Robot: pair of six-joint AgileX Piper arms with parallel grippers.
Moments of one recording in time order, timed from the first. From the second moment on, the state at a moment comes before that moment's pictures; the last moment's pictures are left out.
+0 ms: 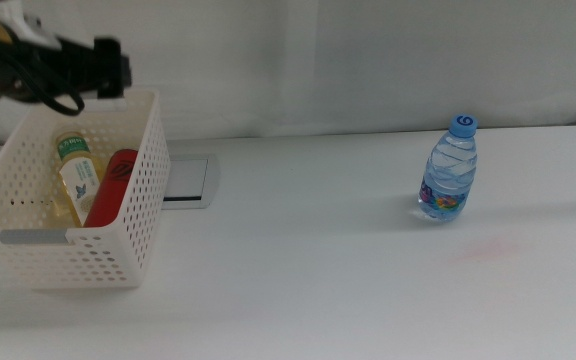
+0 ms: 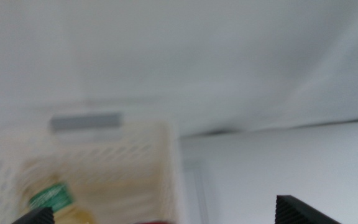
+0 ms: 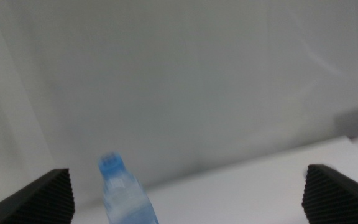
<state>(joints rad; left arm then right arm) -0.12 1.46 -1.27 0.07 0.57 -0.13 0.12 0.25 -0.07 0.36 -0.15 -0.12</state>
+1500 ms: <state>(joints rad) -0.45 0.37 -0.38 0.05 0.31 -0.03 0.30 1.25 -0.63 0.34 0.00 -0.31</state>
